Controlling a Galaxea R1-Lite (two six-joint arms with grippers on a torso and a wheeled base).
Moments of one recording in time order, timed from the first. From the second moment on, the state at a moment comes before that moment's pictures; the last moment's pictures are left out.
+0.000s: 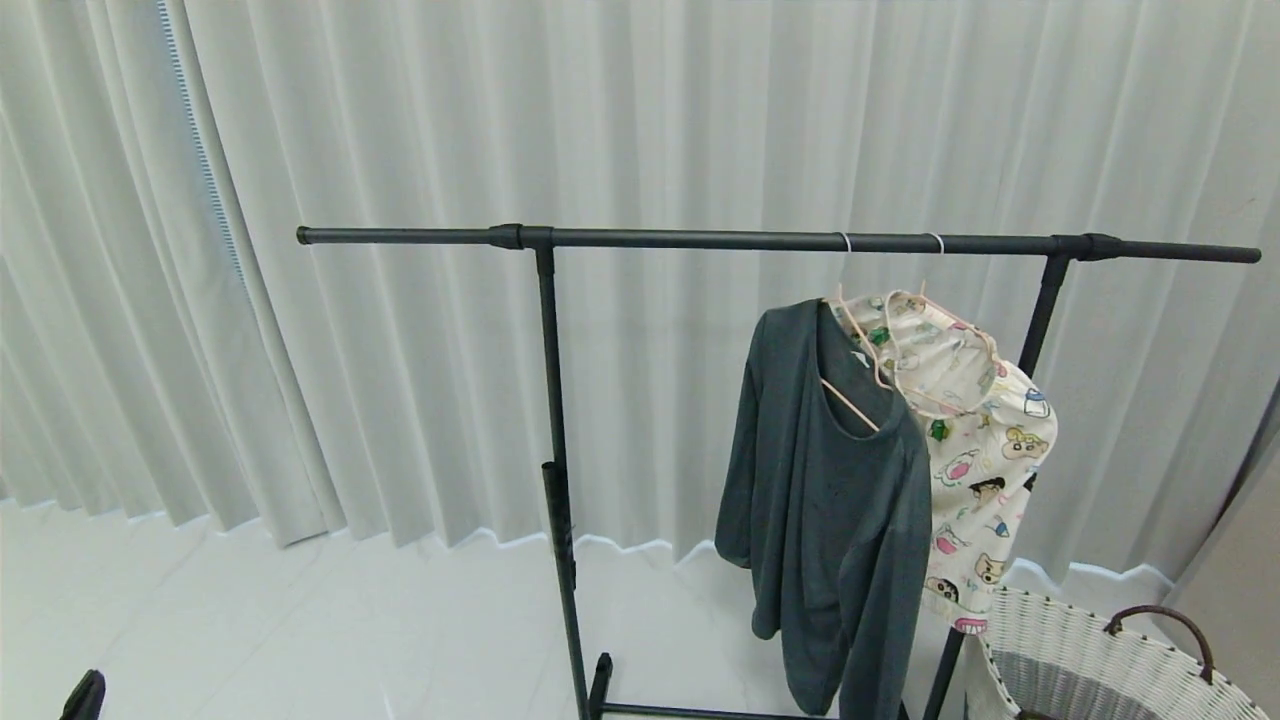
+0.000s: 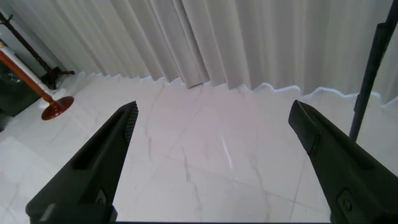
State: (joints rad) left arm 0.01 0.55 -0.07 -0.27 0.41 0.32; right arm -0.07 0.70 -0.48 0.07 0.01 -0.30
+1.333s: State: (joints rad) left arm 0.00 0.00 0.00 -0.01 0.03 0.01; right arm -0.07 0.09 0.00 -0.01 0.27 -0.15
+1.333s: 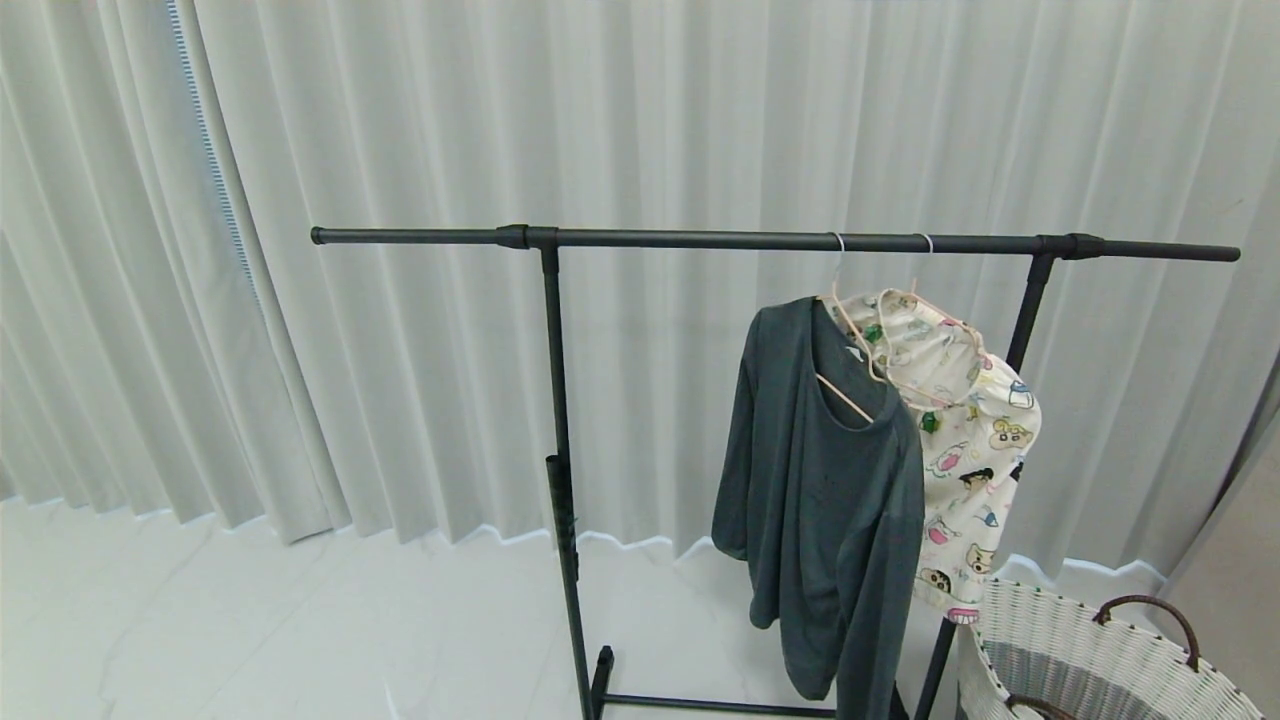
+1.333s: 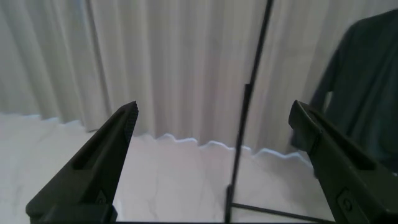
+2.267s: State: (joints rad) left arm 0.00 0.00 0.00 0.00 0.04 -0.04; right arm -0.07 0.09 0.00 0.00 -0.01 -0.02
